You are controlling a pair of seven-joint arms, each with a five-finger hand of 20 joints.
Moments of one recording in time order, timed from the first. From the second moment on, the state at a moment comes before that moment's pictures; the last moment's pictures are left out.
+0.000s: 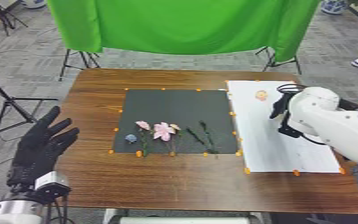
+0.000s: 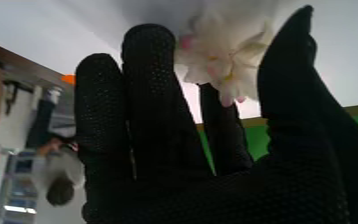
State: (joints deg) left arm 142.7 -44.5 -99.9 -131.4 27.3 22.3 27.7; right arm -38.0 -34.9 20.7 -87.1 -84.6 -7.7 55.1
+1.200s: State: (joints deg) left arm 144.3 -44.6 -101.1 -131.8 27.1 22.2 27.4; right arm -29.9 -37.5 14.9 -99.3 -96.4 6.3 47.3
